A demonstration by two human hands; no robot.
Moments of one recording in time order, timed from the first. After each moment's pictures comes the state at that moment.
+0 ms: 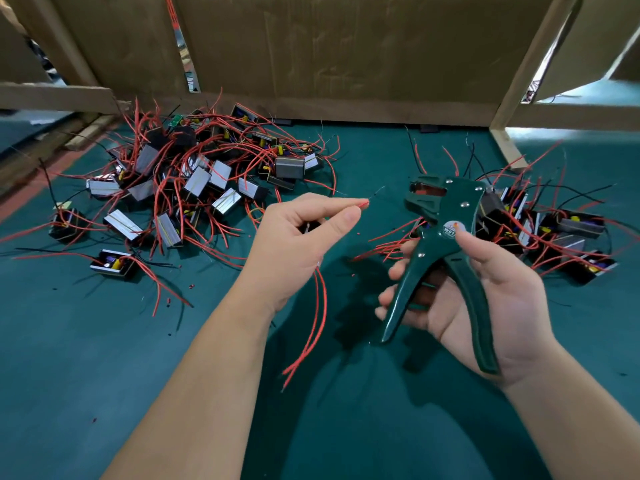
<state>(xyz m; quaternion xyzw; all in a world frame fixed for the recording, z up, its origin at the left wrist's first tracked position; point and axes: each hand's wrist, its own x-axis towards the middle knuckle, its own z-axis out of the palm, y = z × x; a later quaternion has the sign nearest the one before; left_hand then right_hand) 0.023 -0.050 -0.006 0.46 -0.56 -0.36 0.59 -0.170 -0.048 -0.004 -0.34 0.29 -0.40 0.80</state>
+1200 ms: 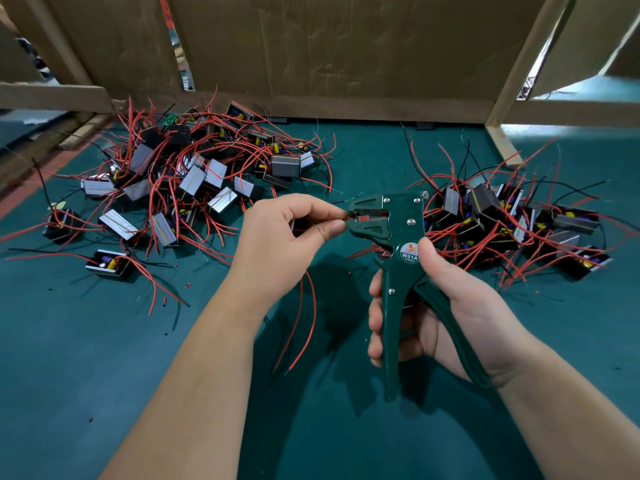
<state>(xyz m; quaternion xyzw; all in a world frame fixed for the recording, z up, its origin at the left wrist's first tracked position) 0.030 -0.049 -0.003 0.54 -0.63 -0.20 0.52 -0.166 -0.043 -0.012 -0.43 0.30 -0.24 0.82</state>
